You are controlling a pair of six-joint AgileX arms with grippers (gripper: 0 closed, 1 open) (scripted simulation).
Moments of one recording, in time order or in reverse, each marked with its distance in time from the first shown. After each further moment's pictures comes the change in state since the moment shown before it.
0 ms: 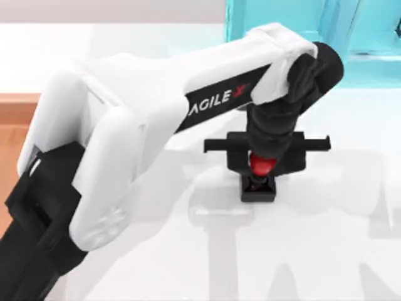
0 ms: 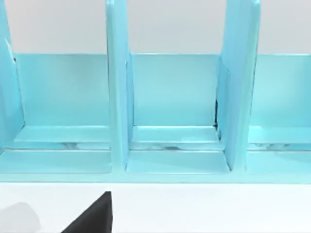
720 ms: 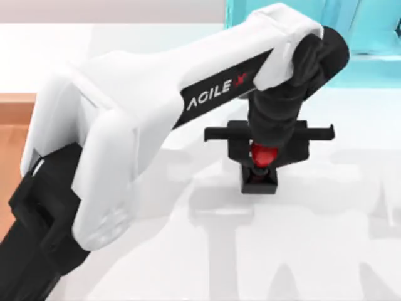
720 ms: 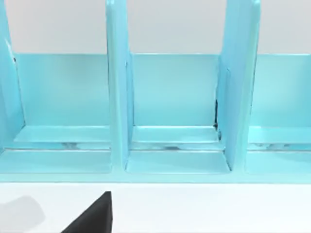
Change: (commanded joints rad) left arm -0.005 0.013 0.116 -0.113 -0.001 -0.001; right arm 0.000 0.000 0.000 0.000 0.000 0.000
